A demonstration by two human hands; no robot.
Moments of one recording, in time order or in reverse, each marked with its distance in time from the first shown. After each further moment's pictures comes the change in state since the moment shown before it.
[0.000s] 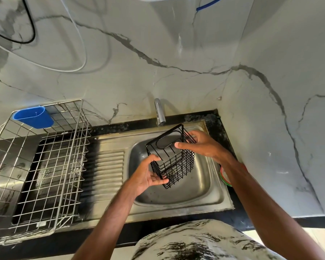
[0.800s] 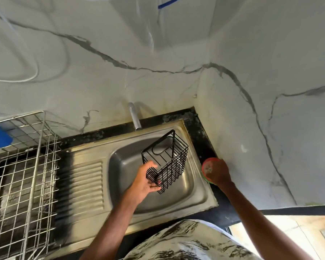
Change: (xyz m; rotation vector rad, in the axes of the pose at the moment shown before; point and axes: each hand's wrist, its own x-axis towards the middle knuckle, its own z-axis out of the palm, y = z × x) left_hand 0.046 -0.019 0.044 0.112 0.061 -0.037; right_hand 0.010 0.273 -0.005 -0.412 0.330 0.247
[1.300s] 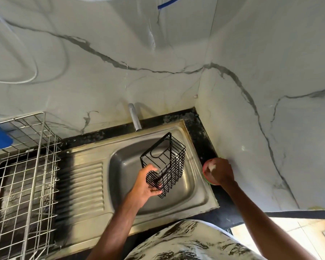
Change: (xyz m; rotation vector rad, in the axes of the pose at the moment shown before) left_hand 0.007 -0.008 -0.001 -0.049 0.040 -0.030; right_hand -0.015 -0.040 -0.044 -0.087 -0.012 0.163
